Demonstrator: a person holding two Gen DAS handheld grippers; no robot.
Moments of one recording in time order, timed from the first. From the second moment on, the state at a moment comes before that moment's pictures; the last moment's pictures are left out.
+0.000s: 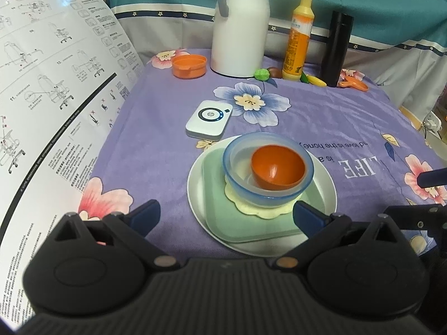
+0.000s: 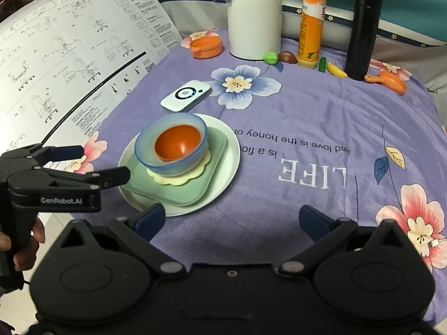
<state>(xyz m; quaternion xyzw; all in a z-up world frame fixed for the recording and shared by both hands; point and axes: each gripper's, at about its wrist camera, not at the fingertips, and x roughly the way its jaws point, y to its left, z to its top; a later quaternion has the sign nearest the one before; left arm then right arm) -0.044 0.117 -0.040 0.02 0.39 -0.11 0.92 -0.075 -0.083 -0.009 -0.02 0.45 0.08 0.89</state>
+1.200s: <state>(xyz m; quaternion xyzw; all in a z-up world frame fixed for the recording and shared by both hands) -0.041 0.114 -0.038 0.04 0.38 -0.11 0.92 -0.073 -0.082 -0.009 -0.03 0.46 0.08 0.89</state>
